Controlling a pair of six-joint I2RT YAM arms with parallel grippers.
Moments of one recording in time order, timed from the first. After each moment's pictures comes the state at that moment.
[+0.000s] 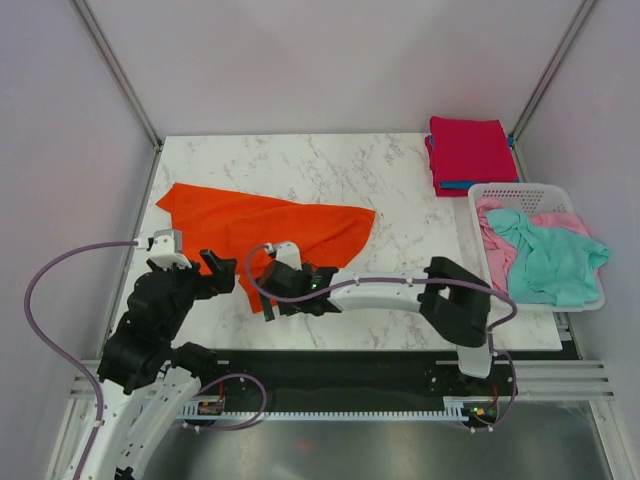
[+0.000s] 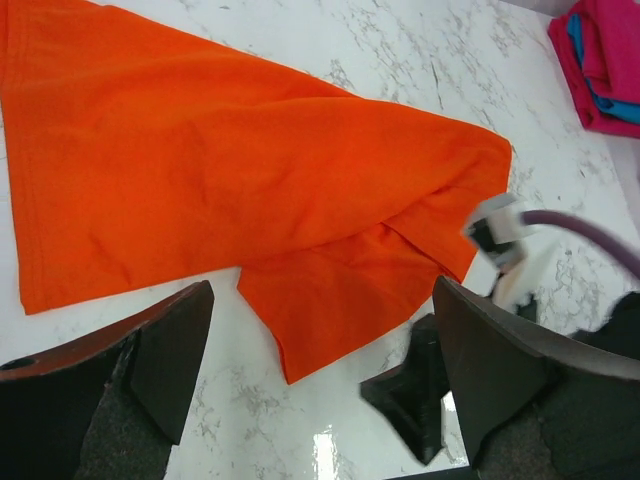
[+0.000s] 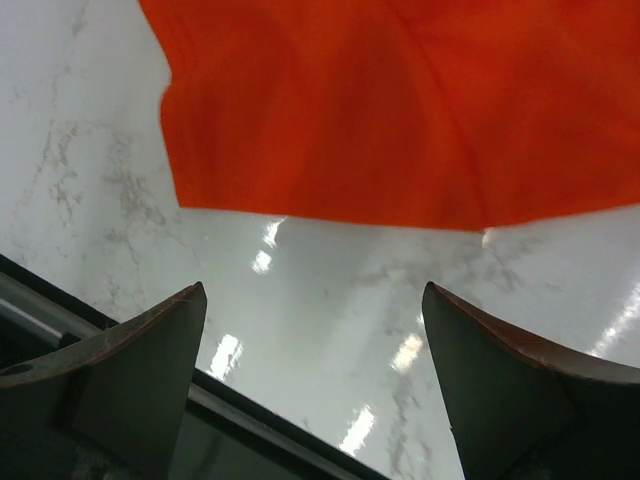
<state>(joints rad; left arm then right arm) -0.38 0.32 0.72 -0.69 -0.20 -0.39 1.21 1.84 1.27 -0.37 0.30 0.79</state>
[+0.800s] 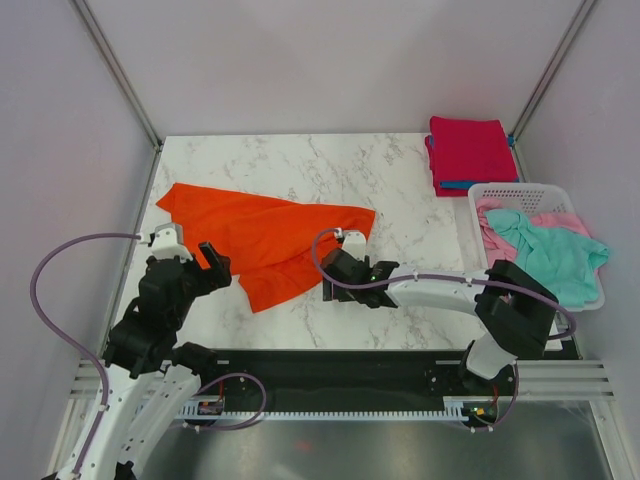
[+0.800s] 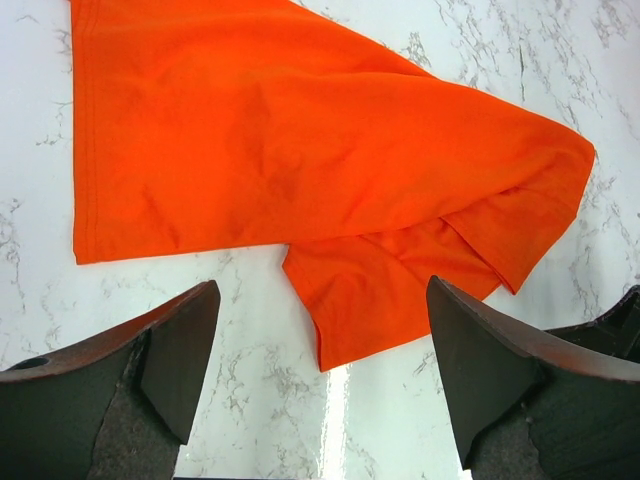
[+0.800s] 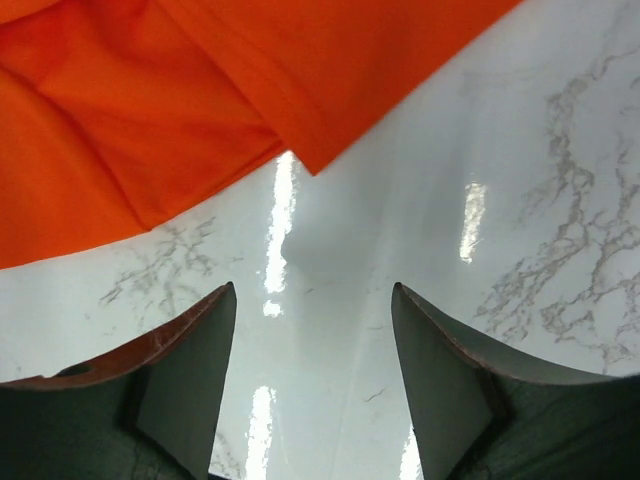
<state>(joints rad) -0.35 0.41 0.74 -0.76 -0.31 -0.44 1.05 1.60 0.94 -0.30 0.37 0.85</state>
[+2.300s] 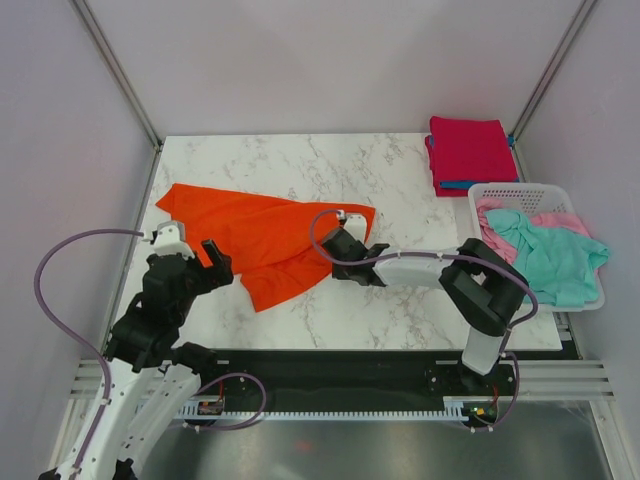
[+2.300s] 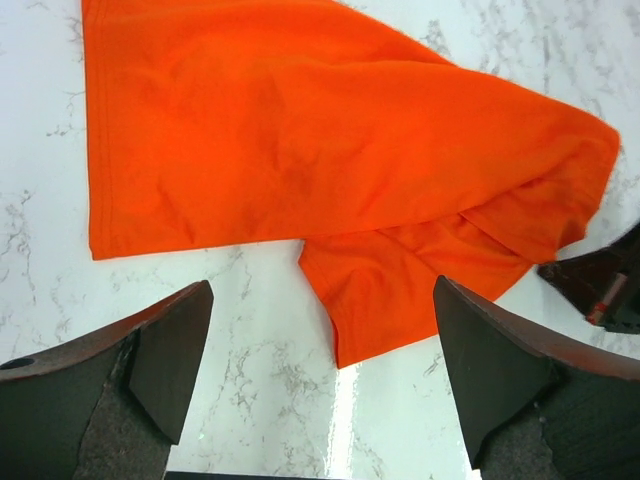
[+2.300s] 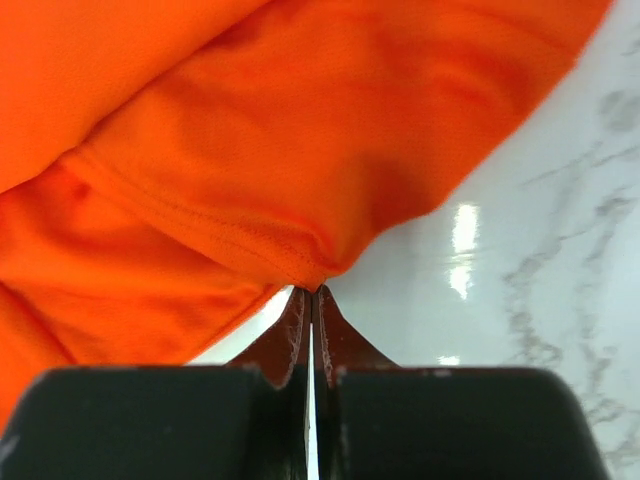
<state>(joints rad) -0.35 0.44 0.74 -0.76 -0.32 -0.44 0.89 1.81 1.02 -0.16 0.37 0.78</state>
